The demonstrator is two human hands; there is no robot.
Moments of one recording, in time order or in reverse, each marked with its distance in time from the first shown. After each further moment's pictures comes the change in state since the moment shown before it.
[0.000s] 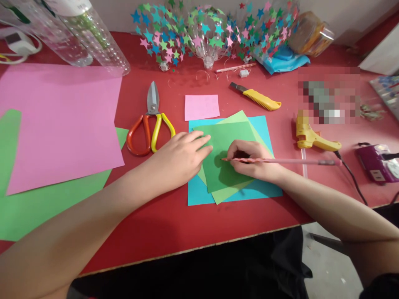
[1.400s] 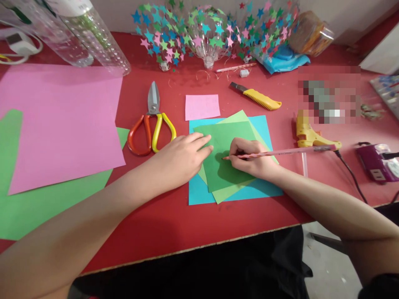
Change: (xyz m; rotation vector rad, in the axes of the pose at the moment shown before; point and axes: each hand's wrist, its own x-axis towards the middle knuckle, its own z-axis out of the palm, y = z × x) left_hand 0.000 0.000 0.000 -0.008 -0.085 -0.007; right_hand 0.004 0.005 0.005 -0.066 0.064 -0.053
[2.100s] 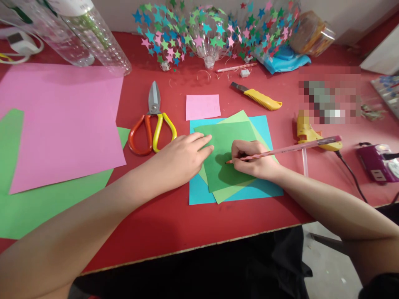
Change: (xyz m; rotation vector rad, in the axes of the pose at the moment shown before) left_hand 0.001 0.001 0.000 -0.034 -0.004 -0.015; right_hand 0.001 -0.002 -0.004 0.026 -0.059 0.012
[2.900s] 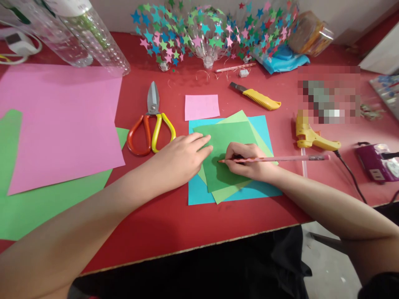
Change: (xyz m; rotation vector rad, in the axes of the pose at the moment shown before) left_hand -0.001 0.000 0.001 0.027 0.006 0.002; right_hand -0.003 0.003 0.006 -0.047 -0.042 -0.040
